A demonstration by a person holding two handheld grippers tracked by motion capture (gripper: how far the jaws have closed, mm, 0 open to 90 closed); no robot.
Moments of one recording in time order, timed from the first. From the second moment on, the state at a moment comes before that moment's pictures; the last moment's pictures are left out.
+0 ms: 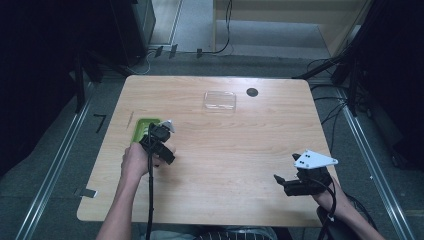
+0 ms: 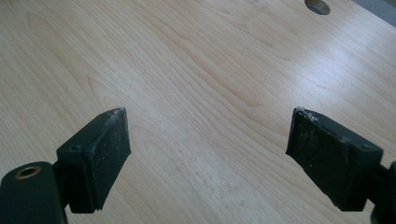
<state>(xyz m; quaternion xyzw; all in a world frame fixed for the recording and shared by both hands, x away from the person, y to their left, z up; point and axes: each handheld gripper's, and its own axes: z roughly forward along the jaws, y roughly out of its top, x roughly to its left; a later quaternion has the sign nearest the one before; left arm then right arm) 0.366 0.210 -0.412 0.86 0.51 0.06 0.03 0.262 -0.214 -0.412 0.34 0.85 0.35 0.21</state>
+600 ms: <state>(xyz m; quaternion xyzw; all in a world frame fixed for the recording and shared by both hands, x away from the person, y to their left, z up) 0.376 0.216 -0.405 0.85 0.52 0.07 0.04 0.262 -0.214 -0.412 0.34 0.85 0.35 0.21</state>
